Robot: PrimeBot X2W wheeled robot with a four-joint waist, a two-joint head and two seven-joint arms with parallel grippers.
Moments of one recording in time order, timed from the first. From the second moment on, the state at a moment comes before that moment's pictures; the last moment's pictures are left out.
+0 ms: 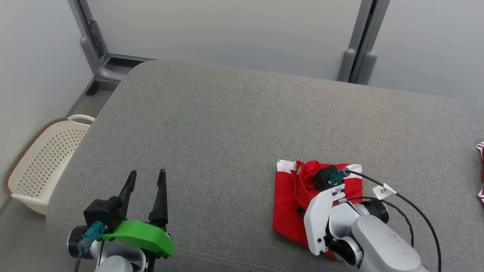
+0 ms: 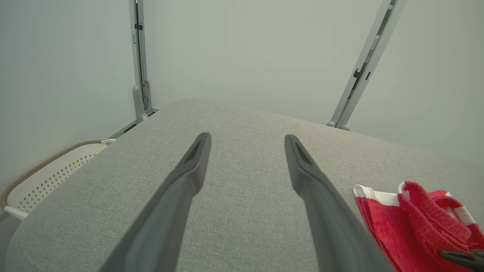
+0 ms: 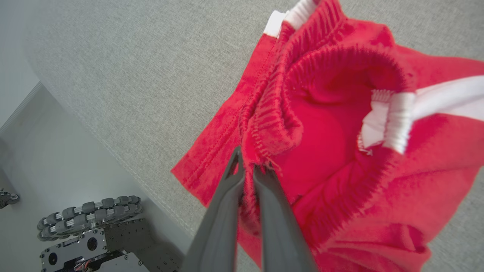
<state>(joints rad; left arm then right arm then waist) -0.17 0.32 -0.51 0.22 -0.66 0.18 -0.26 -0.37 -0.12 0.47 0.52 0.43 0.13 0.46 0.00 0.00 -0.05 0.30</state>
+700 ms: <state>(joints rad) -0.17 0.33 -0.50 0.21 -0.66 0.19 -0.26 -0.45 -0.15 0.52 0.41 0.51 0.13 0.46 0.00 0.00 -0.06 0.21</state>
